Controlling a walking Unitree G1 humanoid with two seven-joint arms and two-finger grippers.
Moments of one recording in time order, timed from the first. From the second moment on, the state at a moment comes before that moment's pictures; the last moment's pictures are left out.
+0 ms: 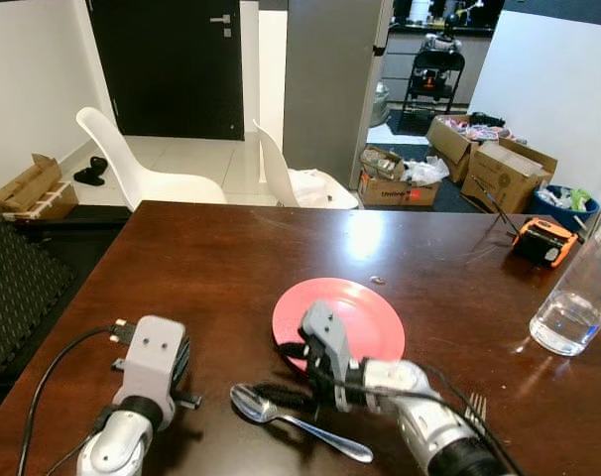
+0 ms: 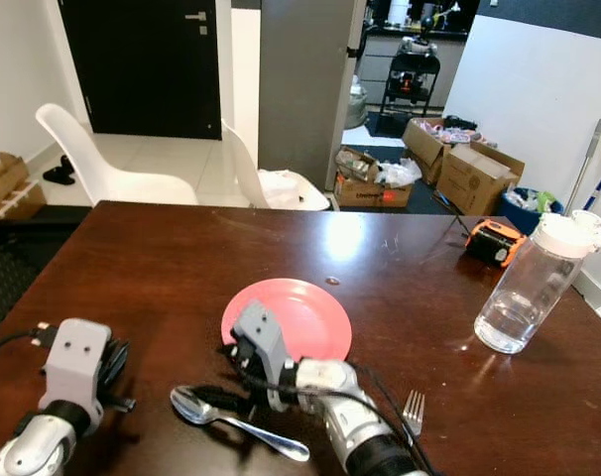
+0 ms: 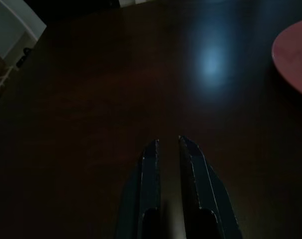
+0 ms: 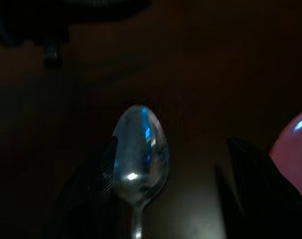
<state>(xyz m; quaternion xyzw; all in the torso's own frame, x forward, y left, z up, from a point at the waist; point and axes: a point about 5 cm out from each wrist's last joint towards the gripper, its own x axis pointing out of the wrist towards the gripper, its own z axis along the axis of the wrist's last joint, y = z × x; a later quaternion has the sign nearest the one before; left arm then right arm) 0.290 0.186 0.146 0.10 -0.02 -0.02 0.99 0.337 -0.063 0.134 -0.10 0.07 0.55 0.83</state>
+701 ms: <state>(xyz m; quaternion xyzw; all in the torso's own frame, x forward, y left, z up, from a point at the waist) 0.290 0.181 0.146 0.10 -0.02 -0.03 0.99 0.322 -0.054 0.096 -0.16 0.08 0.46 0.87</state>
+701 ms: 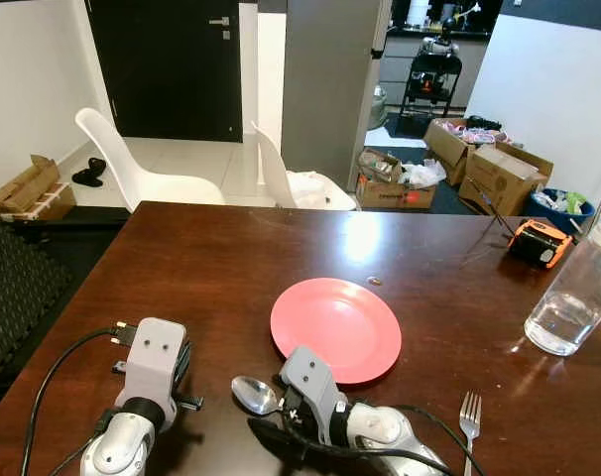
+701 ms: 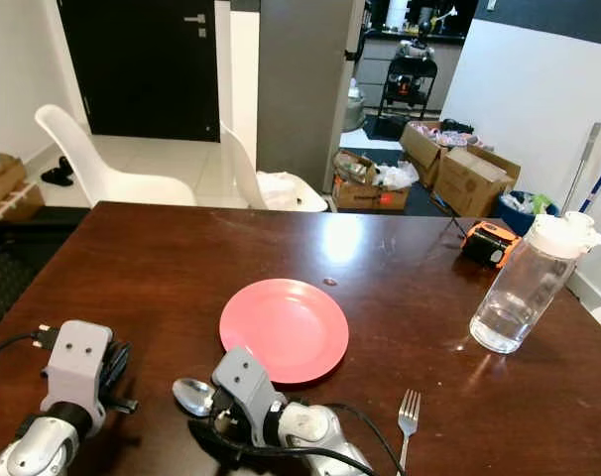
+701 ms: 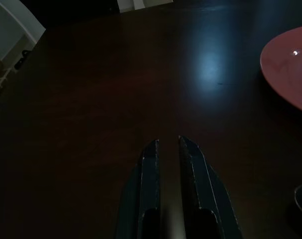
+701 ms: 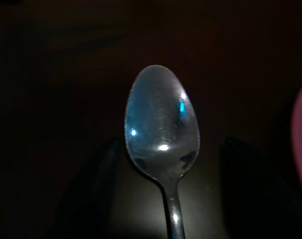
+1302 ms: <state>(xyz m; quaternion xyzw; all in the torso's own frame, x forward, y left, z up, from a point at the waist) 0.291 0.179 0.146 0.09 -0.02 -0.03 1.00 0.324 -0.055 0.098 -0.05 0.08 0.42 0.90</state>
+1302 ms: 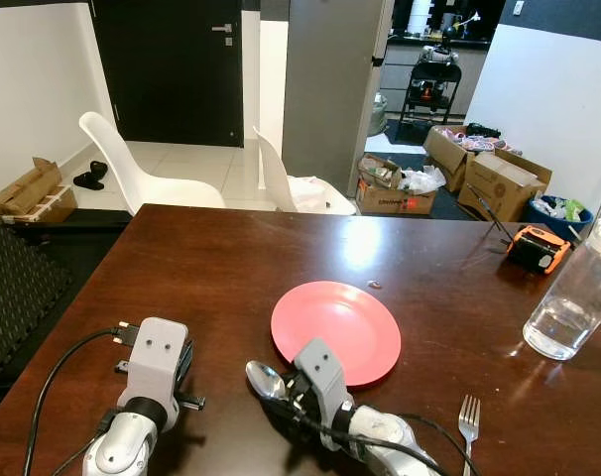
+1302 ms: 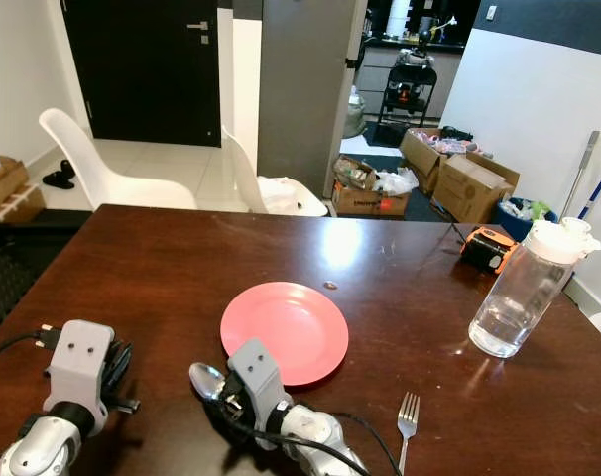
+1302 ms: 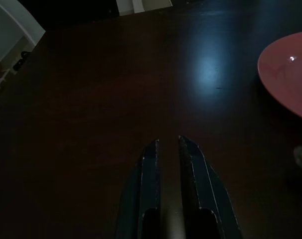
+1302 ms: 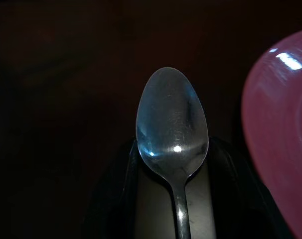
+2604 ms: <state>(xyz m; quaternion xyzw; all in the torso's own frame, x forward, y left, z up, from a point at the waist) 0.291 0.173 0.159 0.02 -0.04 0.01 1.00 0.311 -0.107 0.201 0.11 -0.14 0.11 0.98</state>
